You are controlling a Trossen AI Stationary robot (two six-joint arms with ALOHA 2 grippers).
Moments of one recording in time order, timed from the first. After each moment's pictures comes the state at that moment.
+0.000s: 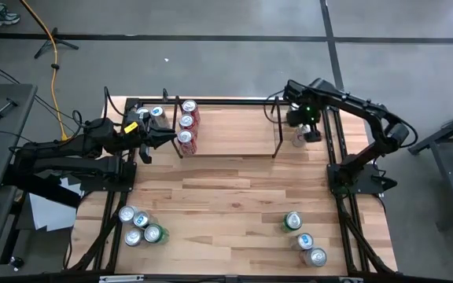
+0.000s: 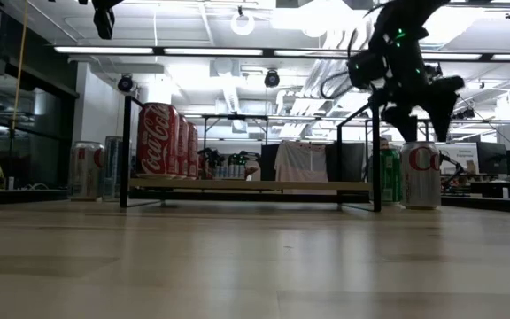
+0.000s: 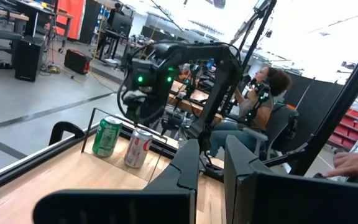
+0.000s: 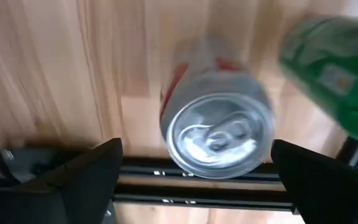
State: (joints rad) left arm 0.11 0.52 0.56 0.04 -0.10 -0.36; right arm -0.74 1.52 1.21 -1.37 0.09 -0.79
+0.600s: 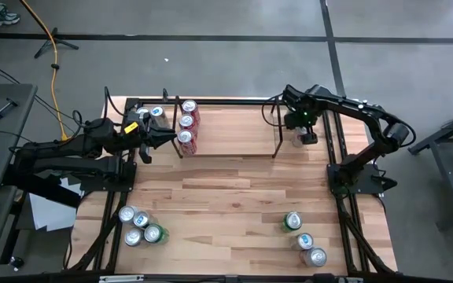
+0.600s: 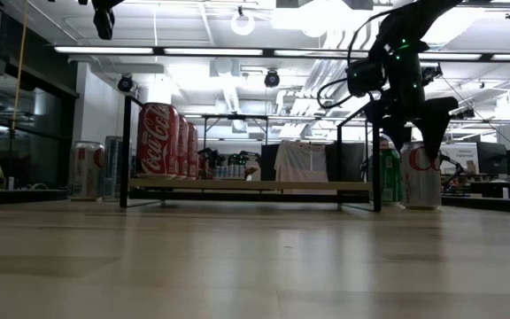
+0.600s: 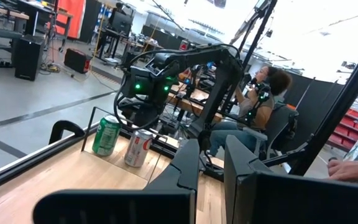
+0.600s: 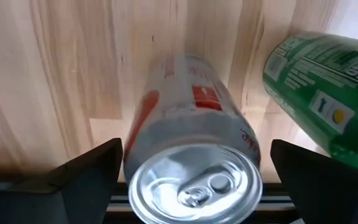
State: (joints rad) left arm 0.11 0.52 0.56 0.04 -0.10 -0.36; right arm -0.73 1.52 1.11 -1.20 0.11 -0.78
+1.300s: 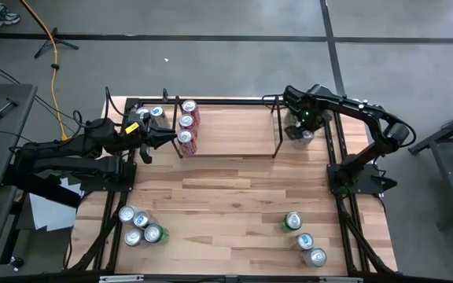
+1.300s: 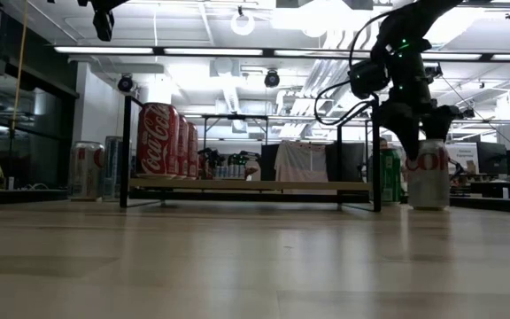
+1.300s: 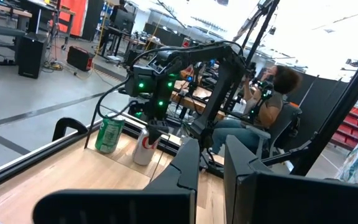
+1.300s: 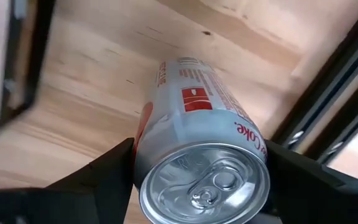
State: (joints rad) left arm 0.11 0.52 0.56 0.02 -0.11 -0.36; right arm -0.73 1.52 1.11 -1.26 0.03 0.42
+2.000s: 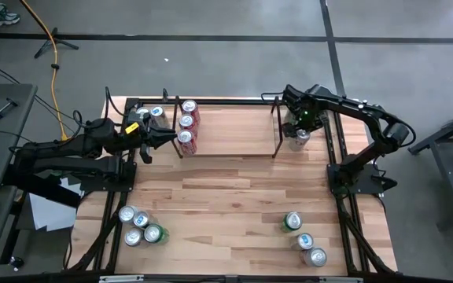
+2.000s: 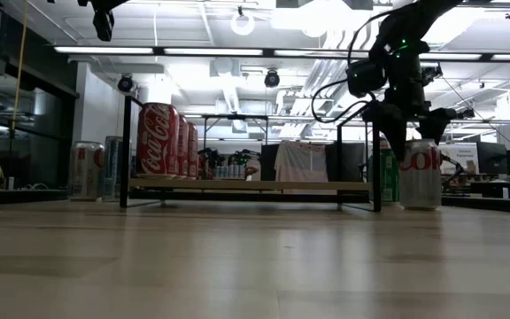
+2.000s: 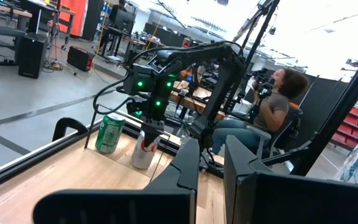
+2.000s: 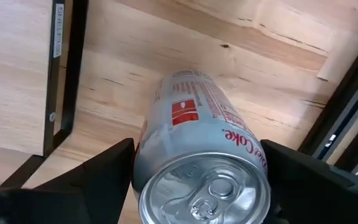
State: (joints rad) left arm 0.11 0.52 0.56 0.02 -0.11 -0.36; right arm -0.73 1.53 1.11 -1.20 0.00 0.51
